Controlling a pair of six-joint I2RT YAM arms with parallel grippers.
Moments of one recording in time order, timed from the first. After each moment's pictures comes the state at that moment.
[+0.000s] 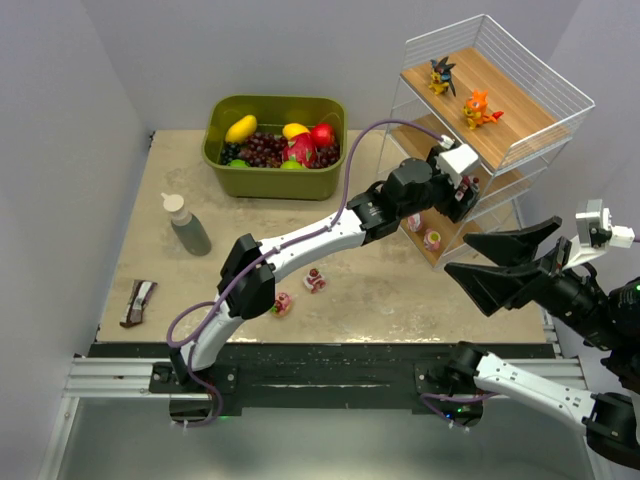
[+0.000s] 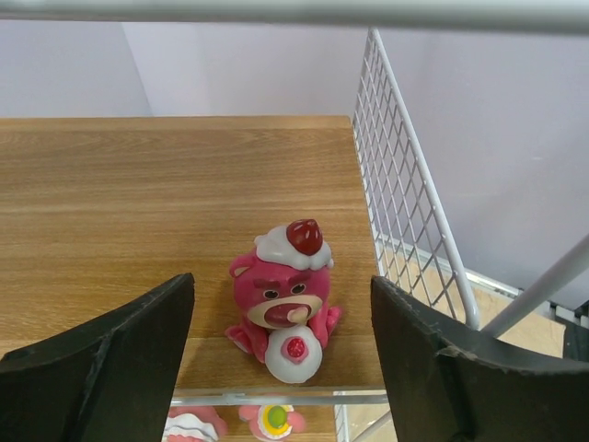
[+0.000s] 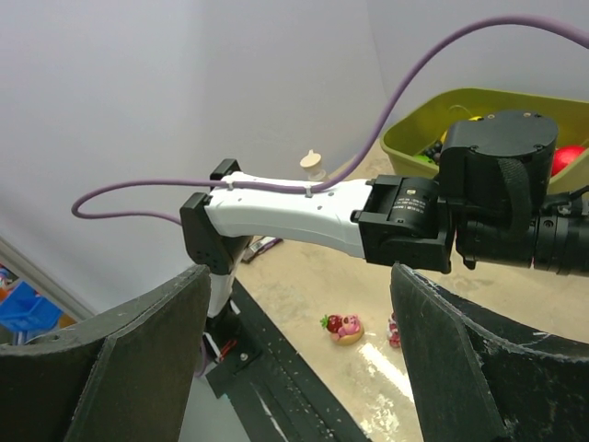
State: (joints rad) left arm -1.04 2.26 2.18 0.04 0.03 -0.02; right arm 0.94 0.55 1.45 -0.74 0.06 0.36
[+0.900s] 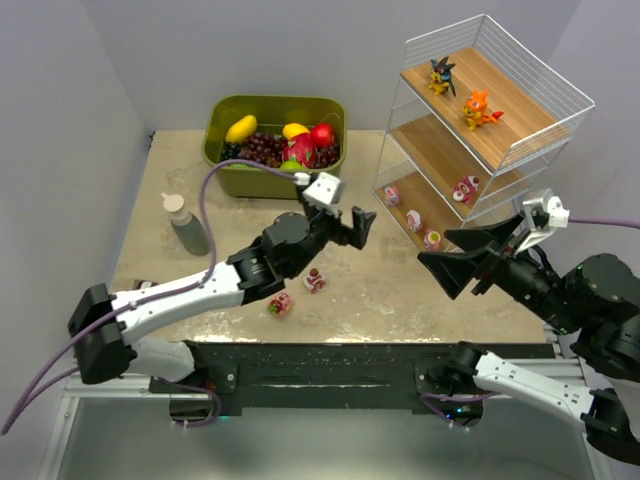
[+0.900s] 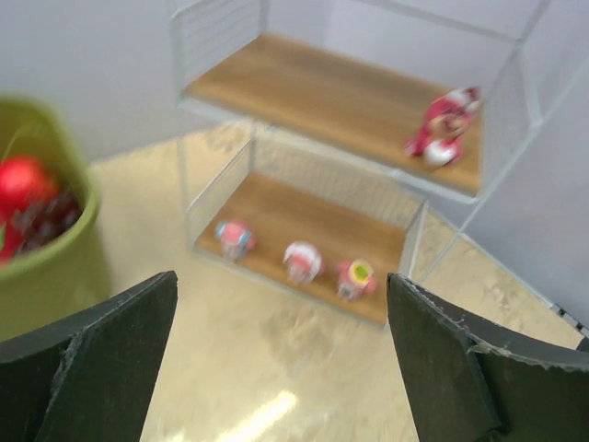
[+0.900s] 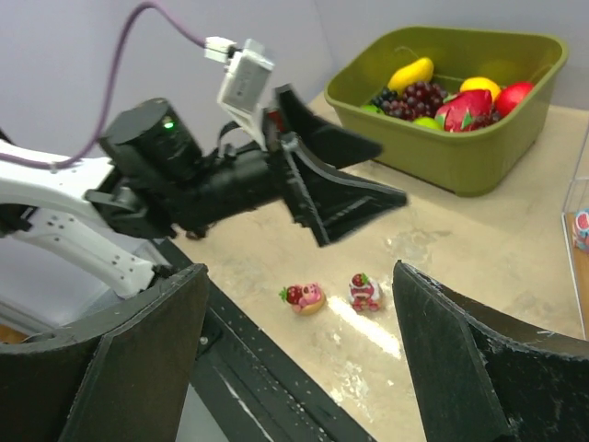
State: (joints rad) left arm -1.04 1.36 1.07 0.34 -0.37 -0.15; right arm 0.94 0.61 1.39 -0.77 0.17 0.37
